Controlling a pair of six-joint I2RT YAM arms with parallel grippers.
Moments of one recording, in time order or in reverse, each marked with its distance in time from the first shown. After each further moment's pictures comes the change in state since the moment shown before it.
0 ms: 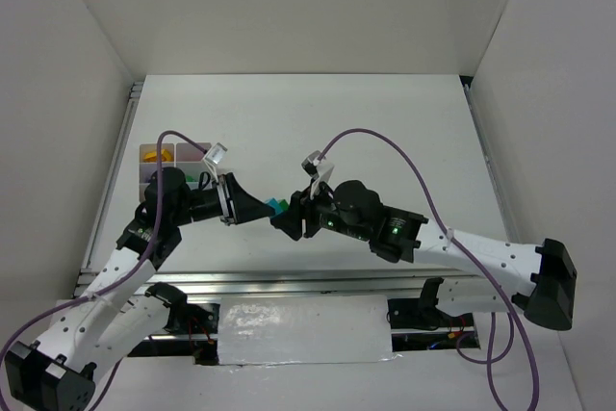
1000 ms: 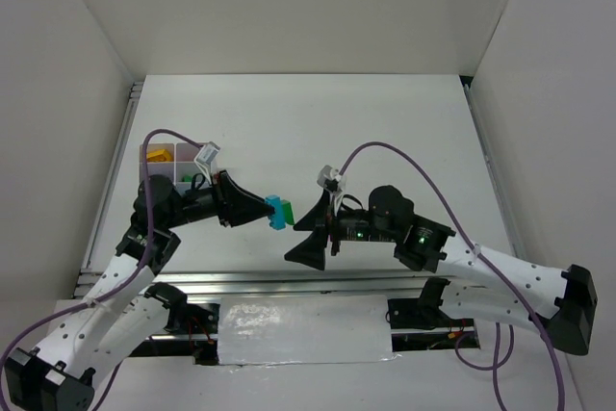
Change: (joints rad) left arm -0.005 -0.047 -0.043 0.241 0.087 -0.037; right arm -0.081 -0.198 -0.148 0.082 -0.449 -0.035
